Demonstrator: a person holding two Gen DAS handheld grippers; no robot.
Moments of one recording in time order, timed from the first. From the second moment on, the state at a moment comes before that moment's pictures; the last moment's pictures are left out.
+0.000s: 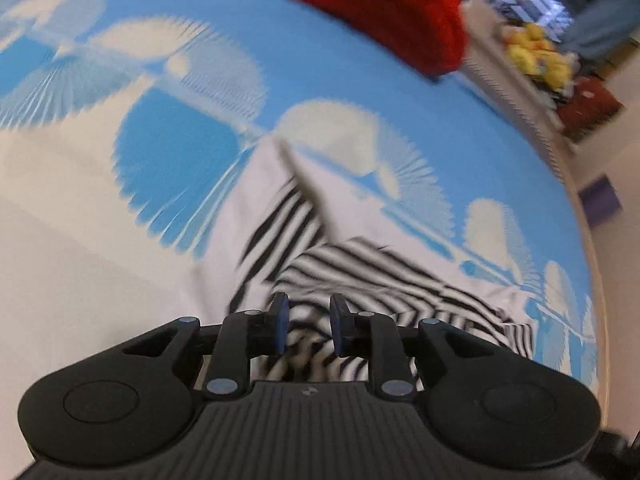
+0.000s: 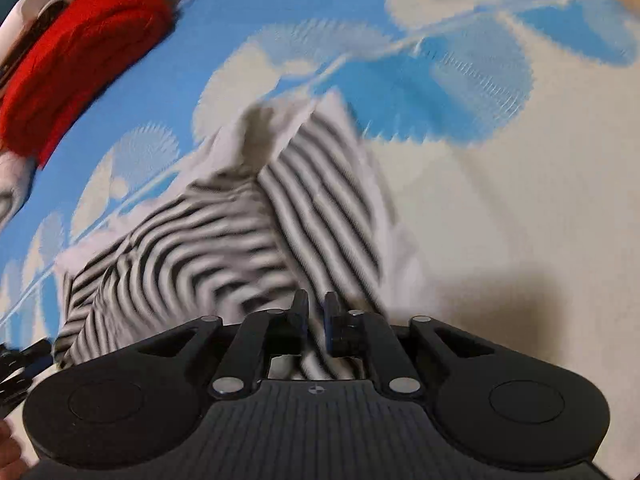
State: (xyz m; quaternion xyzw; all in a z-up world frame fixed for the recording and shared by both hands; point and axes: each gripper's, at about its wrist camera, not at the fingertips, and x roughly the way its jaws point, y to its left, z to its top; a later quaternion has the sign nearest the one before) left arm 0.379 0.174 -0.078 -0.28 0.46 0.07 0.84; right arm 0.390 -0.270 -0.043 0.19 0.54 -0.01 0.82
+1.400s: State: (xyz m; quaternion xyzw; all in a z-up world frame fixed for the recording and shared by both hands) left arm 0.137 0.165 0.033 -0.13 0.41 -0.03 0.90; right arm 0.187 -0.338 0.080 0.16 0.40 0.09 0.90
